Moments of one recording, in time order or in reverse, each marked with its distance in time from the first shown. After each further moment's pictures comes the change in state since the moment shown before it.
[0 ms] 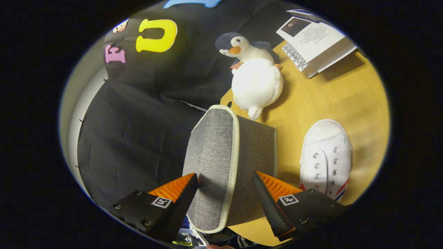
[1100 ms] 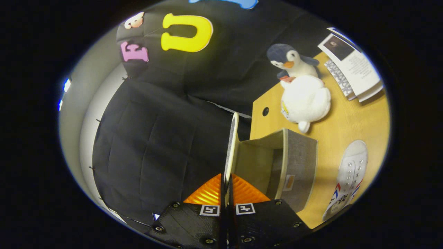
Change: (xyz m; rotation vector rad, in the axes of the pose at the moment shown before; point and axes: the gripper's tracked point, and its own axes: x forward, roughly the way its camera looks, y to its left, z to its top) arm -0.025 0.148 0.036 -0.095 0.031 0.131
